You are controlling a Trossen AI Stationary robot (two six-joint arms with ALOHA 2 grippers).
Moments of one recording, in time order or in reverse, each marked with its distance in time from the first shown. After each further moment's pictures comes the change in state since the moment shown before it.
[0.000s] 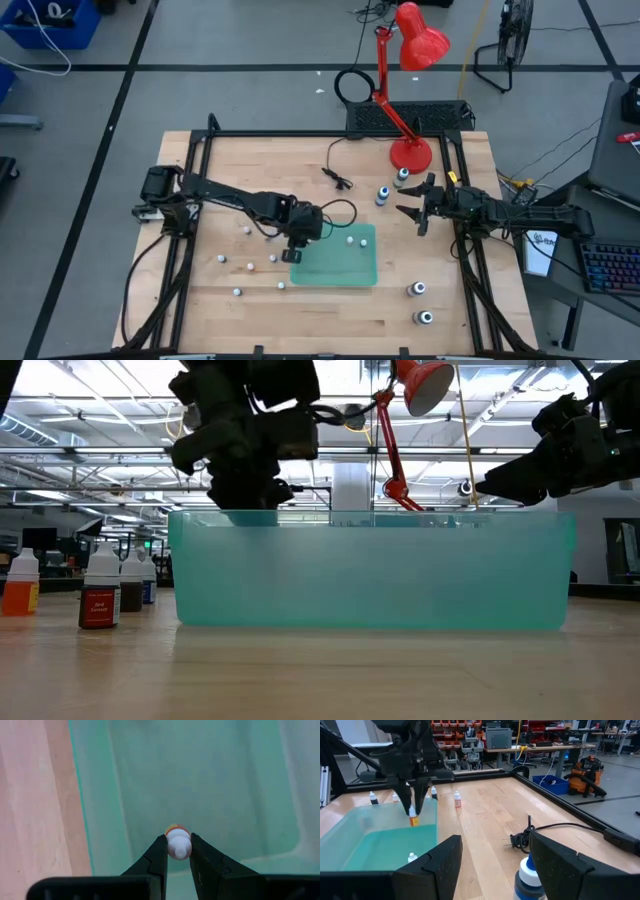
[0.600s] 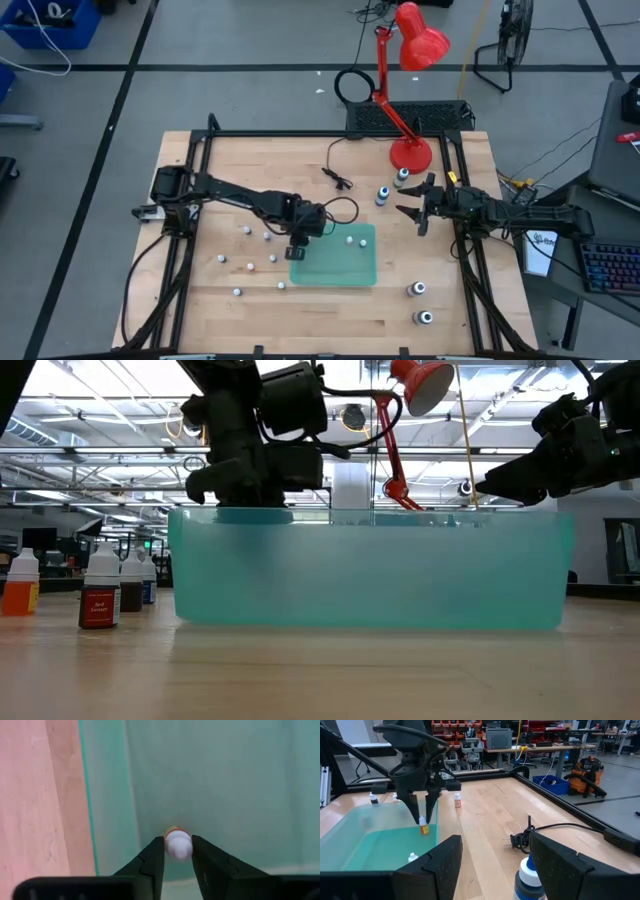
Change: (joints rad) left arm 0.036 0.063 0.004 -0.006 0.006 -0.031; right arm 0.000 0.000 0.000 0.000 0.000 0.000
